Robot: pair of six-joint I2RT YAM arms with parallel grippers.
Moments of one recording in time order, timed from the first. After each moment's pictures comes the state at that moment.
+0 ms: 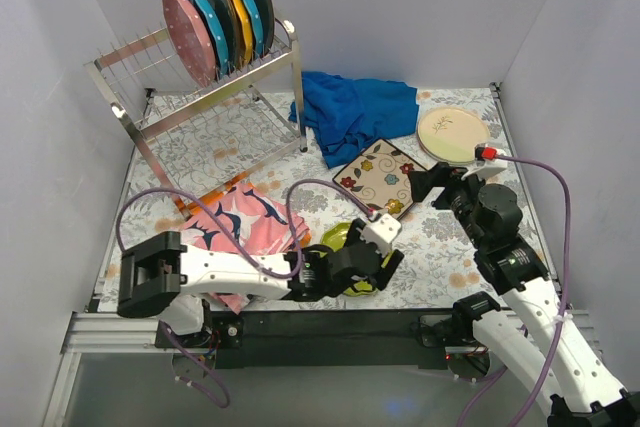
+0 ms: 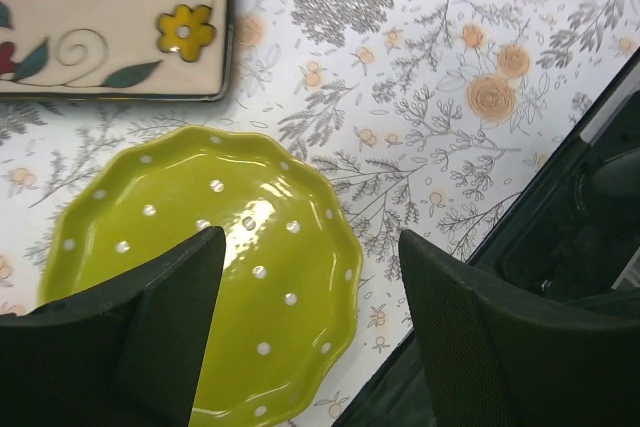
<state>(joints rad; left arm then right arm) -1.44 1.58 0.98 0.08 -0.52 -0.36 0.41 0.58 0.65 -0.19 0.11 0.42</state>
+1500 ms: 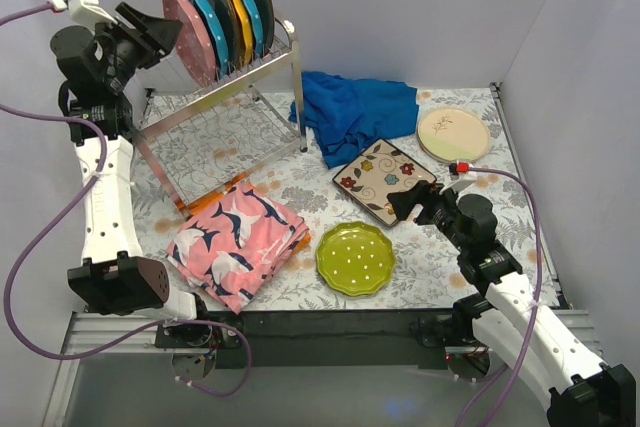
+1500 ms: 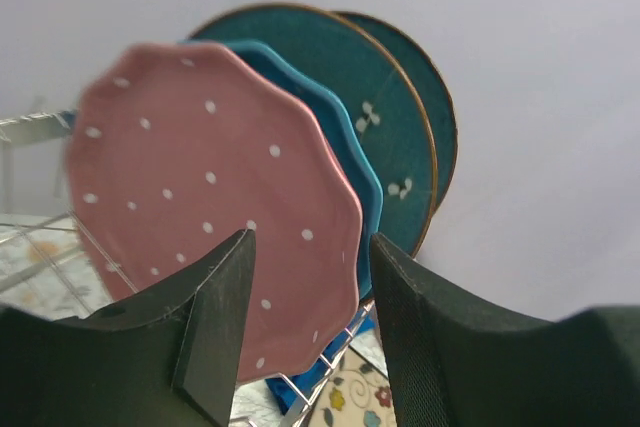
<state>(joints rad) 0.20 1.45 1.78 -0.18 0.46 -0.65 0.41 0.65 0.39 0.05 -0.10 0.50</state>
